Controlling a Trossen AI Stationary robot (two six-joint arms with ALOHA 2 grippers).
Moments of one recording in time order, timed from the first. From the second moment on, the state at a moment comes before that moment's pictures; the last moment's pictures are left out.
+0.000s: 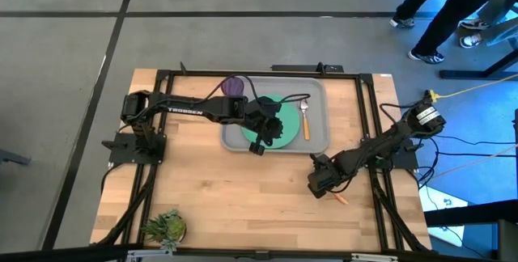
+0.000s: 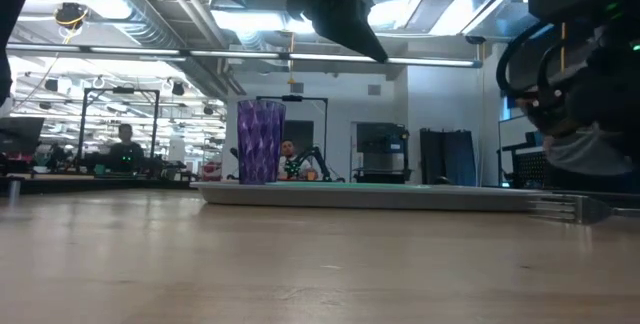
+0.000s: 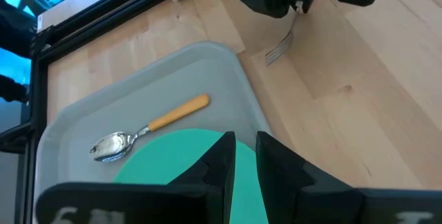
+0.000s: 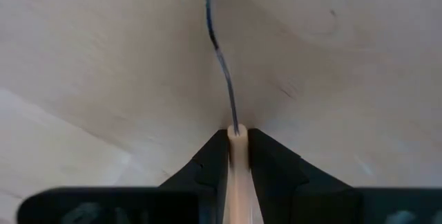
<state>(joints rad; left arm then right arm) 0.07 1.80 1.50 -0.41 0.08 0.48 0.47 1.57 0.77 -0.72 -0.10 1.46</state>
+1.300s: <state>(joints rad) 0.08 1.80 1.50 -0.43 0.07 0.56 0.41 1.63 0.98 -1.17 0.03 1.41</state>
